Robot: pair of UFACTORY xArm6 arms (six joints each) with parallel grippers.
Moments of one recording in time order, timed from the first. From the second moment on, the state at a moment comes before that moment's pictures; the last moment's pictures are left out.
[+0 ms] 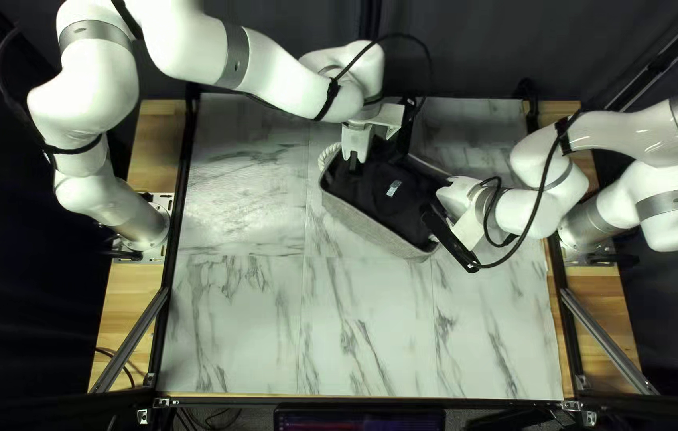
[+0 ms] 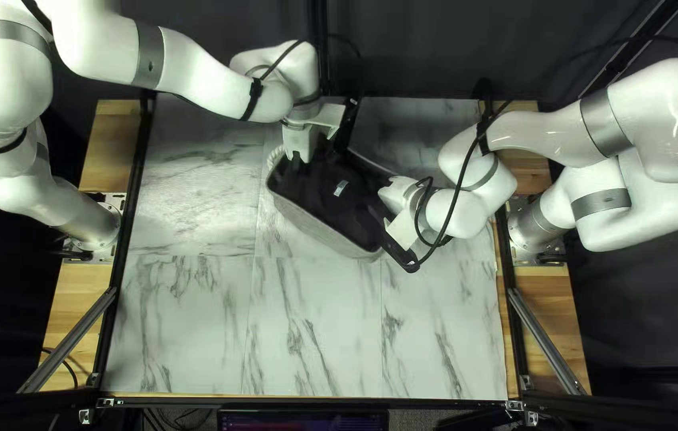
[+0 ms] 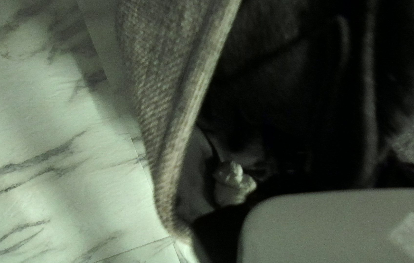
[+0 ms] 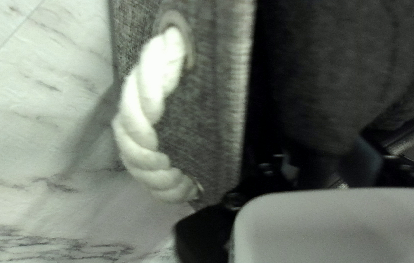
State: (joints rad) left arm 0.32 0.32 -1.31 -0.28 1.07 0.68; right arm 0.12 -0.37 -0.35 -1.04 0.62 0.05
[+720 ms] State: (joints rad) left arm 0.24 -0.04 -1.10 -0.17 1.14 0.57; right arm 0.20 -0.62 -0.33 -1.06 0.79 0.05
